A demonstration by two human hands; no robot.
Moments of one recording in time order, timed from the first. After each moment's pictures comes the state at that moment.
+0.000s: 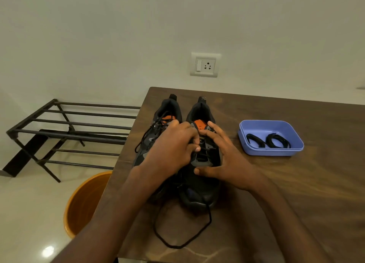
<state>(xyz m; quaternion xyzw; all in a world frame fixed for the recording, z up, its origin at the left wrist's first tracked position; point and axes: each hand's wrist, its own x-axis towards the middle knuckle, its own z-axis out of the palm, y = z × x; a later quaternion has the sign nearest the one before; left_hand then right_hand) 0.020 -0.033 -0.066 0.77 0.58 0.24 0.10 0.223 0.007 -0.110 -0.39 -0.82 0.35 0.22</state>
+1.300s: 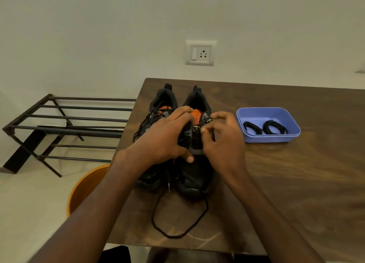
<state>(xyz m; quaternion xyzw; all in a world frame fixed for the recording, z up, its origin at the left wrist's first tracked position) 0.009 -0.033 -0.057 0.78 0.58 0.12 0.18 0.187 -0.024 -0.091 -0.55 -0.71 0.16 0.41</state>
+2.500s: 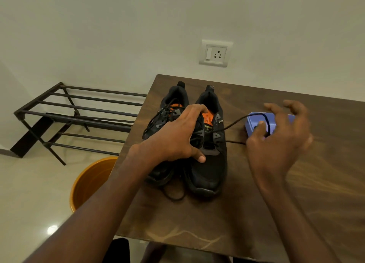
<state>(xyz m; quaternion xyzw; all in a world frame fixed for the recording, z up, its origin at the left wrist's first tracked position) 0.005 -0.031 -0.066 0.76 0.57 0.20 0.25 0.225 -0.020 -0.074 -0.62 -0.60 -0.07 0.50</state>
